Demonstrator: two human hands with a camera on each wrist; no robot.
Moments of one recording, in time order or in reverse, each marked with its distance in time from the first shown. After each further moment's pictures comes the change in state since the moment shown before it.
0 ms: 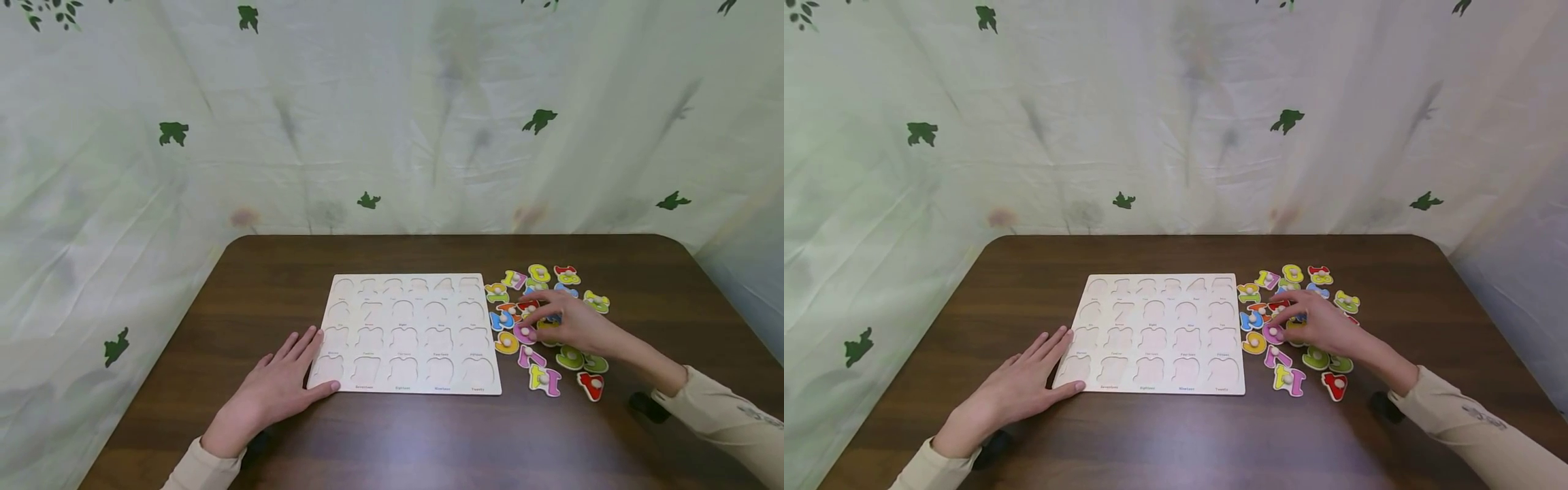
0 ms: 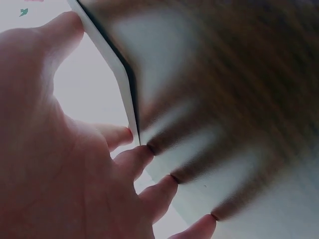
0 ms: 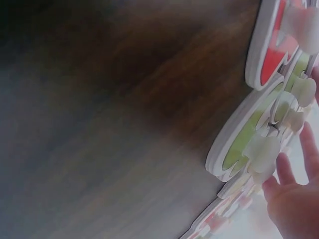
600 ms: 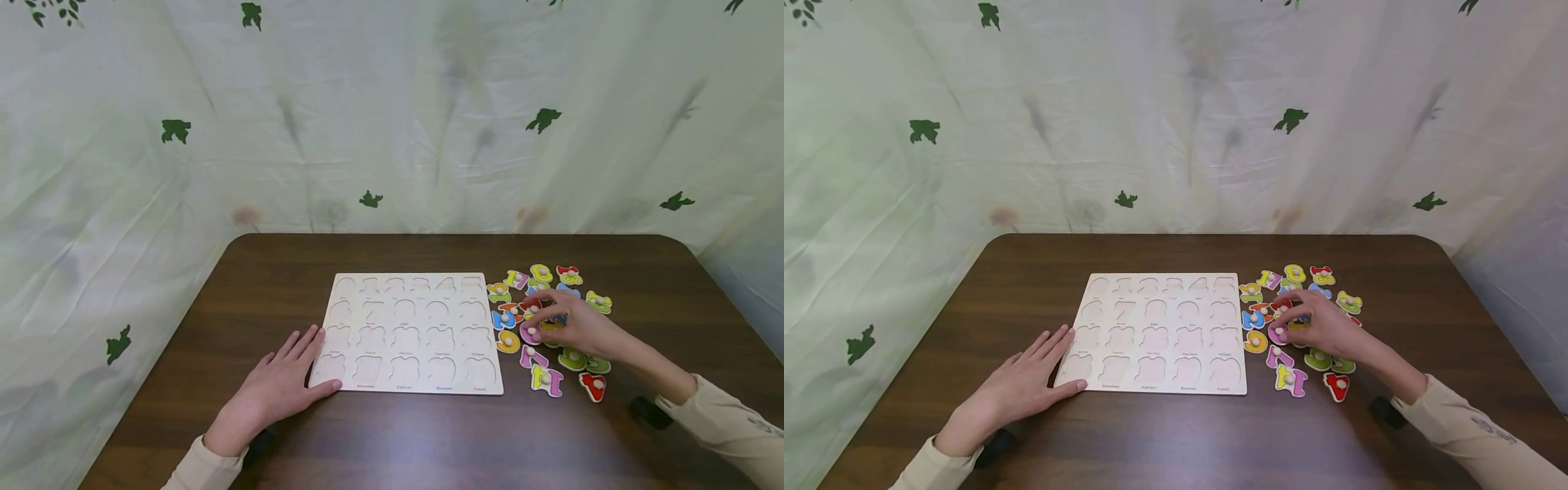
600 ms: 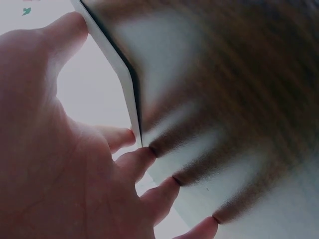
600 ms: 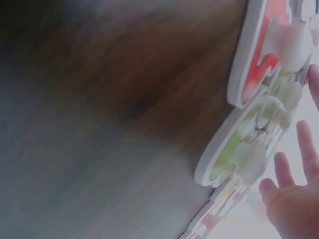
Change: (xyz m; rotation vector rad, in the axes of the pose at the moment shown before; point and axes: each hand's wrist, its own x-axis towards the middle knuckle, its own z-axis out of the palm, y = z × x) left_hand 0.002 -0.001 0.002 0.004 -0.010 -0.013; right_hand -0.003 -0.004 0.000 0.012 0.026 -0.001
